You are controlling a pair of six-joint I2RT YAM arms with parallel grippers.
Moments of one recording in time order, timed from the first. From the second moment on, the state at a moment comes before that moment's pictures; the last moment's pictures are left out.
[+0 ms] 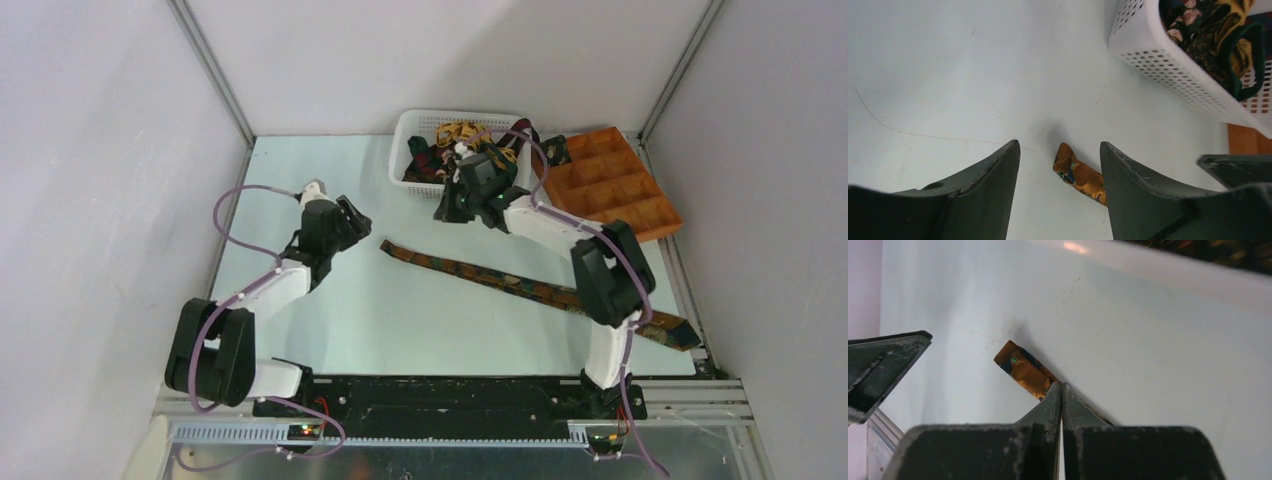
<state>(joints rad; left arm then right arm) -0.26 1.34 0.68 0.14 -0.11 -0.71 0.57 1.86 1.38 -0.18 -0.15 0.55</state>
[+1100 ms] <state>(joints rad) -0.26 1.50 0.62 0.26 -0.05 -0.69 0.72 2.15 1.44 -0.08 -0.21 0.70</state>
